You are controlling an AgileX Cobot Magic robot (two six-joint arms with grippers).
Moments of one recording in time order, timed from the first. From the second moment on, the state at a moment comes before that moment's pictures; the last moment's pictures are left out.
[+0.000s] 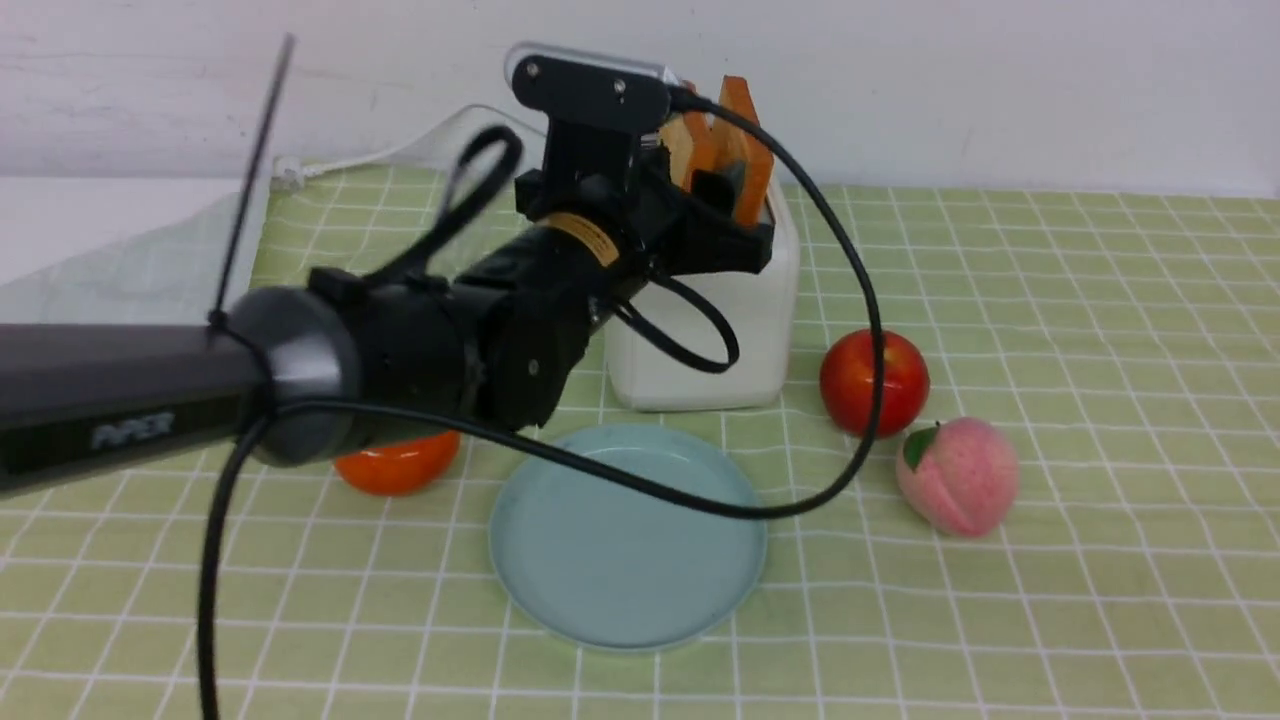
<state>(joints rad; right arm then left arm) 0.84 0.33 -0.48 -0.63 0.46 0.85 -0.60 1.86 -1.24 -0.25 -0.56 0.14</state>
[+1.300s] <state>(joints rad) 0.84 0.33 -0.48 -0.69 0.36 0.85 -0.56 2.09 -1.52 -0.54 -0.50 0.40</state>
